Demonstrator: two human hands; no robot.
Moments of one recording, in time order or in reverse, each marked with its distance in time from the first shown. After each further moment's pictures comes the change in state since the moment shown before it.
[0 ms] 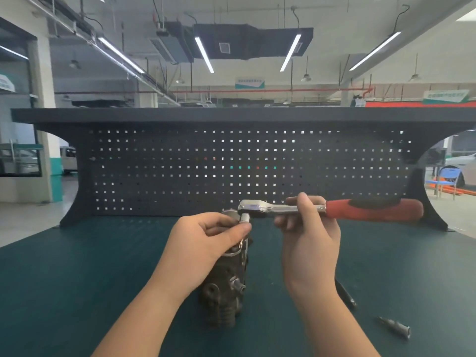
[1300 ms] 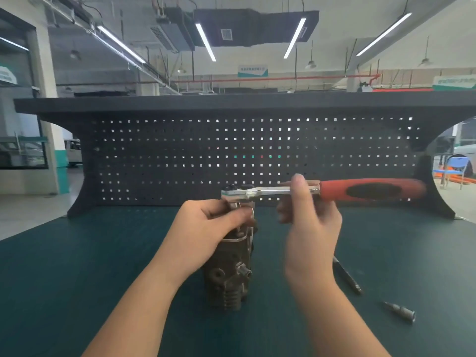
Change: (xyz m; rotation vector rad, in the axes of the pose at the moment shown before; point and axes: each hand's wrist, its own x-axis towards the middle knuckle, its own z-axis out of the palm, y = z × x) left_hand 0.005 -0.003 -0.005 0.008 -0.096 0.043; right_hand -0.011 -0.003 0.009 -0.181 0.015 -0.099
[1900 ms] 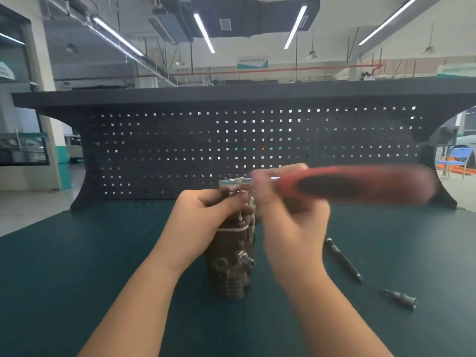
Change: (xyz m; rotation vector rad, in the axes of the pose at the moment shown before) left_hand -0.001 0.007 0.005 -0.072 0.039 -0.011; right_hand -0.017 -0.009 0.016 -0.031 -0.287 -0.246
